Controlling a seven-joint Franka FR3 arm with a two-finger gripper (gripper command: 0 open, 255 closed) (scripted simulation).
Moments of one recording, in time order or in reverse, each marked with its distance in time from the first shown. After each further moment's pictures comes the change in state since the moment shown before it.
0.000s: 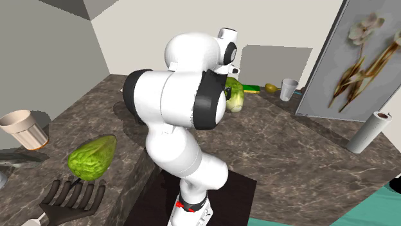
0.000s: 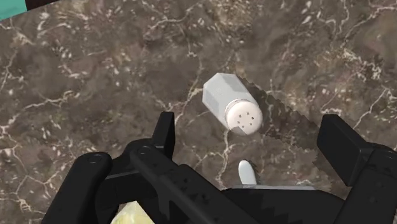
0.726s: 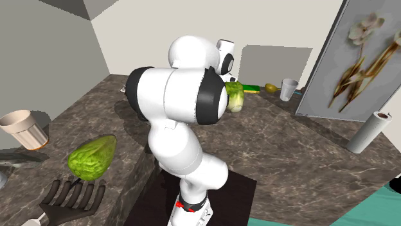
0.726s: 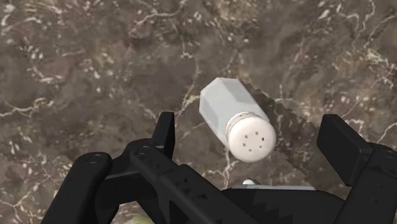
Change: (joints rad) arm 0.007 0.036 0.015 -0.088 0.006 0.116 0.002
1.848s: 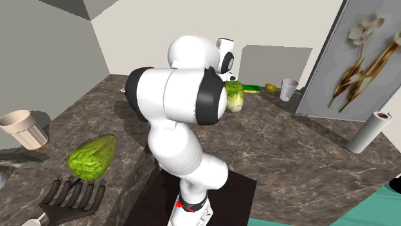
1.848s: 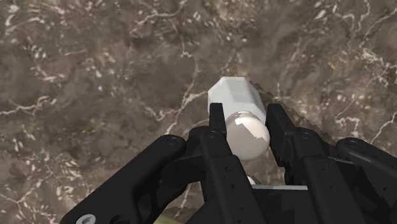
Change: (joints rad) arm 0.000 -0.005 0.000 0.012 0.000 -0.015 0.002
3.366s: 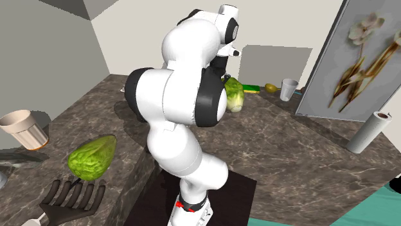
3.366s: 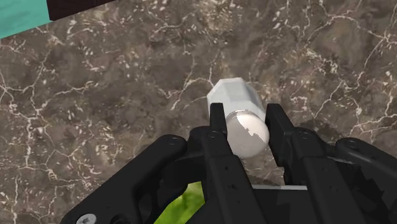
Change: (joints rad) arm -0.003 -0.011 -0.012 0.296 -0.008 -0.307 0.026
